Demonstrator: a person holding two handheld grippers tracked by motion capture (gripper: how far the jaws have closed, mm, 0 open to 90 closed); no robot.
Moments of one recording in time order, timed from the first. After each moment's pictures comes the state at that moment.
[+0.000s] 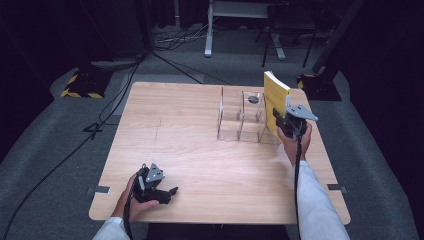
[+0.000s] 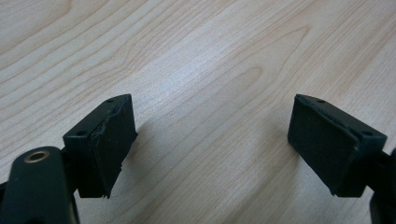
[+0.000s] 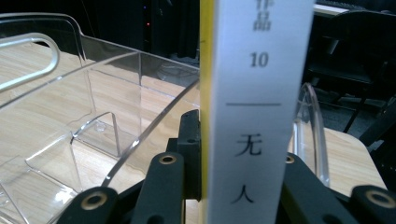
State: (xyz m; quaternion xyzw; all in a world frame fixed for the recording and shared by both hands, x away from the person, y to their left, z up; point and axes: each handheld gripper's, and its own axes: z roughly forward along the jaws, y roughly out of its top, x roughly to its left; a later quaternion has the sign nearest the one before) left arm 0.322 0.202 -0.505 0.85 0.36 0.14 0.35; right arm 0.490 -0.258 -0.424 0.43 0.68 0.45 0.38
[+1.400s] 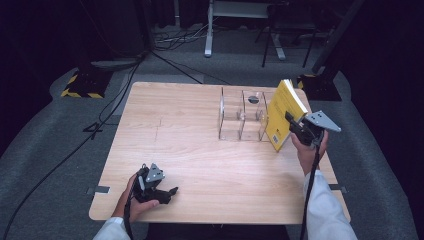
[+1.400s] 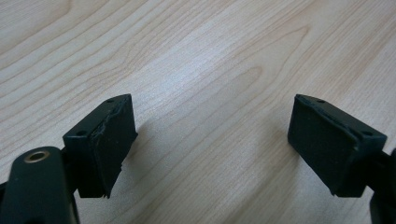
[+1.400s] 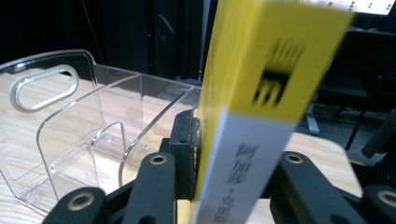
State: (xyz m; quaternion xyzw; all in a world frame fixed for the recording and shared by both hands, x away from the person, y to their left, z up) left arm 0.322 0.202 -0.505 0.85 0.36 0.14 0.35; right arm 0.452 -0.293 -0.407 0.42 0.66 0.49 0.39
